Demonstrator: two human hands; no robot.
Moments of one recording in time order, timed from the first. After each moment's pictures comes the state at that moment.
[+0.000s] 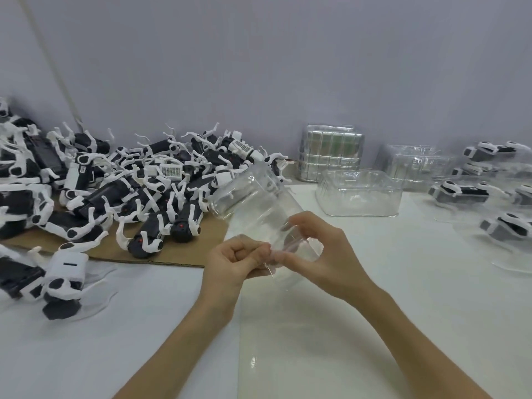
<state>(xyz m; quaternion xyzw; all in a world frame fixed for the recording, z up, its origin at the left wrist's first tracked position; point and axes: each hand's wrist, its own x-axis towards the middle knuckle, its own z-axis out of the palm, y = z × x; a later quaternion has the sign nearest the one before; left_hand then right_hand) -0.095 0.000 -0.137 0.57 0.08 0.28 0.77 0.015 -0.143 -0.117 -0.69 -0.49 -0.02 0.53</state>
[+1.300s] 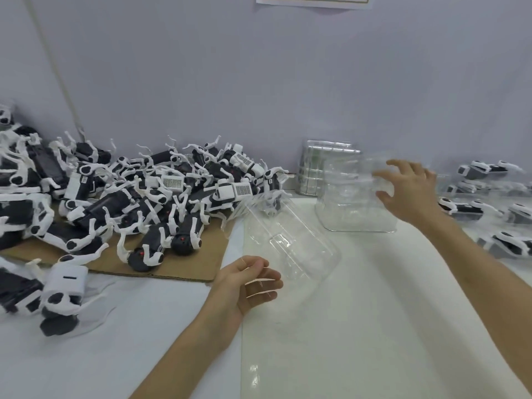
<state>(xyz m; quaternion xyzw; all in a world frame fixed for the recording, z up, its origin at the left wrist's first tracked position) -0.094 0.009 -0.141 0.48 0.14 0.13 0.86 0.209 -0.202 -0.061 -0.92 -0.27 -0.27 0.11</state>
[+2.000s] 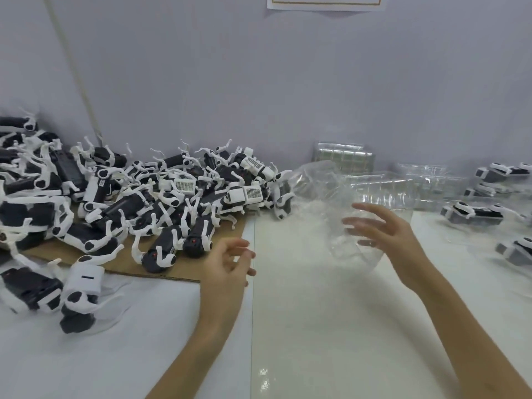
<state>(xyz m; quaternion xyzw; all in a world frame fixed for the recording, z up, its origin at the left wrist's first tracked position) -0.098 0.014 -0.130 0.65 0.23 0.38 0.61 0.100 -0.187 -0.097 -0.69 -0.33 0.08 0.64</state>
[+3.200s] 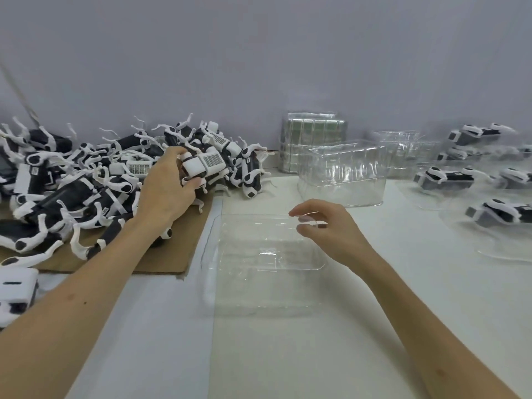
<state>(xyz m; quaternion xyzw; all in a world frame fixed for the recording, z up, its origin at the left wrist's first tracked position) -0.006 0.131 -0.093 0.88 0.20 0.37 0.22 0.085 -0.158 -0.120 -0.78 -0.33 0.06 0.53</state>
